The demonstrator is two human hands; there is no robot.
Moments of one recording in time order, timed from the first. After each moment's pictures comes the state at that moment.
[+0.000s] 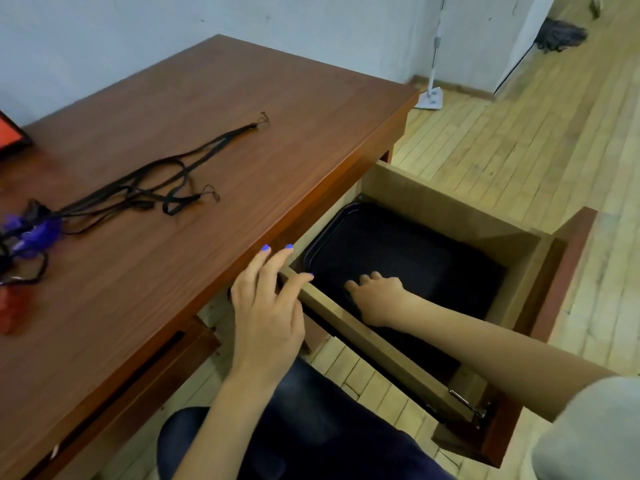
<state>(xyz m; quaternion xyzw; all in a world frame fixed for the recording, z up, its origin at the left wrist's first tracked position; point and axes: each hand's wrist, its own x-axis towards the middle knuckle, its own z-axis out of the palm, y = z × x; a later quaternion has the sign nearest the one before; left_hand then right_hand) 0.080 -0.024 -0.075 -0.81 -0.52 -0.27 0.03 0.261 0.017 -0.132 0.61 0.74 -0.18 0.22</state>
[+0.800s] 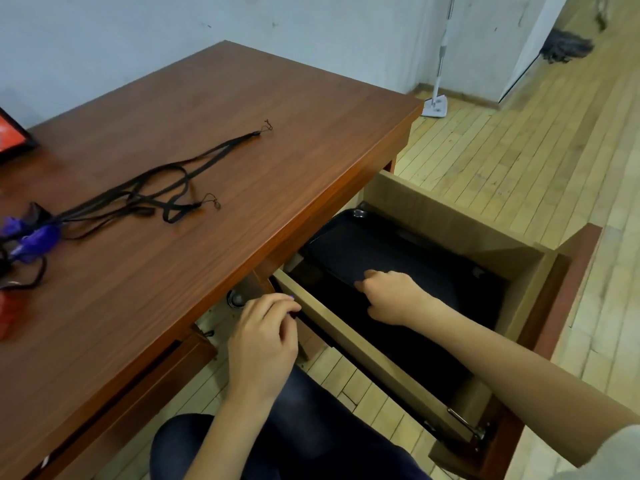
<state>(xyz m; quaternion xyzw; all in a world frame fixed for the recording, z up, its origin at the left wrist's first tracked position) 0.075 -0.030 -0.092 -0.75 -0.59 -0.30 -0.10 0.289 0.024 -0.111 0.57 0.80 -0.17 0.10</state>
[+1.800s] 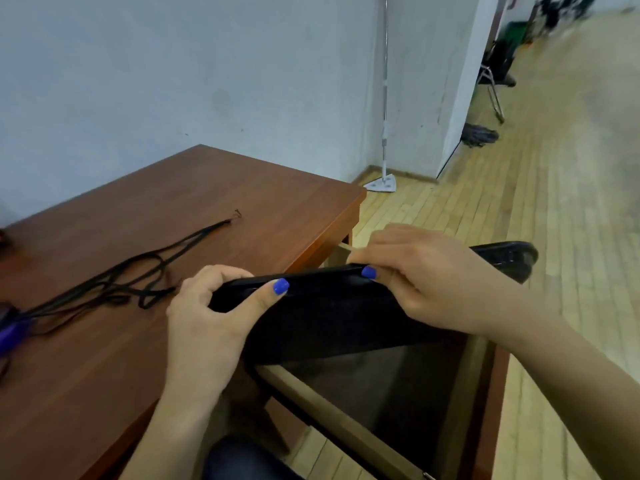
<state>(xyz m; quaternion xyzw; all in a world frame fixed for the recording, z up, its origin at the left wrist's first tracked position) 0.100 -0.001 0.052 -0.65 -0.49 -0.51 -0.26 0.326 -0.040 0.101 0.51 0.84 0.02 -0.18</state>
